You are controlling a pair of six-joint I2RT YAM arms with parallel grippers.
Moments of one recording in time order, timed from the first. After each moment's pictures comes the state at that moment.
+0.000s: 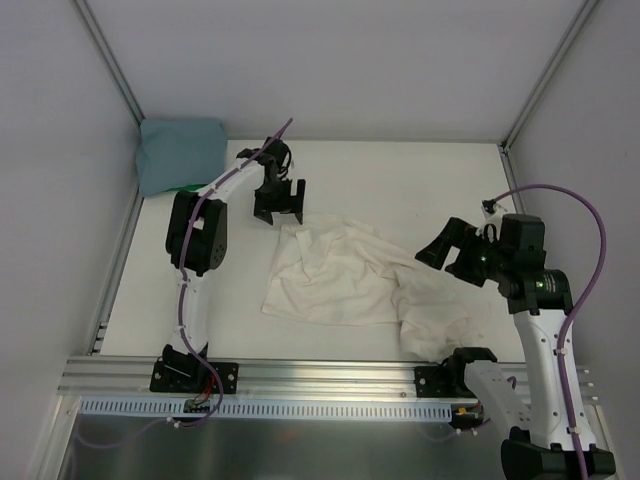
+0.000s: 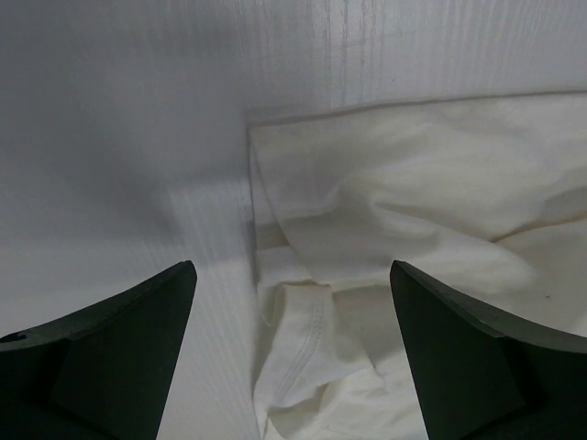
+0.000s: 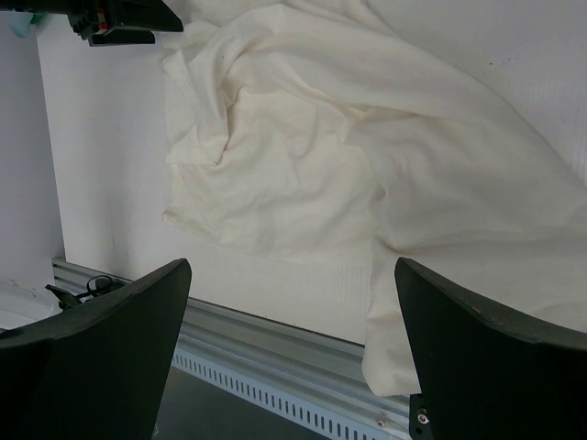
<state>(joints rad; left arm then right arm) -0.34 2.21 1.83 -0.89 0.17 -0.29 0.03 0.78 1.00 -0.97 -0.41 0.43</state>
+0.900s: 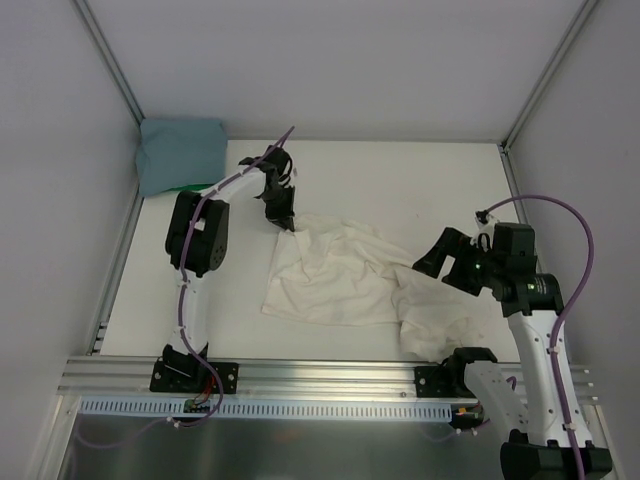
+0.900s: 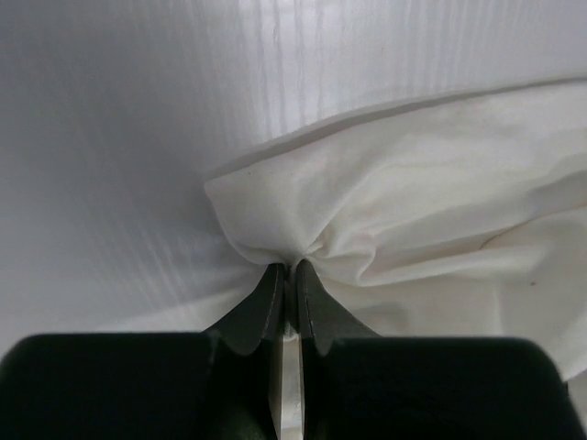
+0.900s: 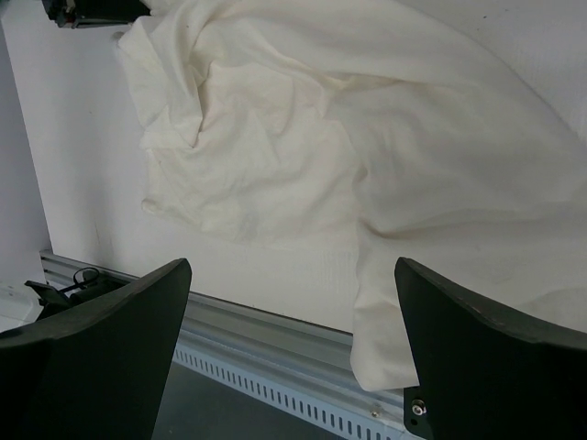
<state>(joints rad) -0.35 2.24 1.77 -0.81 0.27 -0.32 0.03 0.76 0.91 -0.96 -0.41 0.43</state>
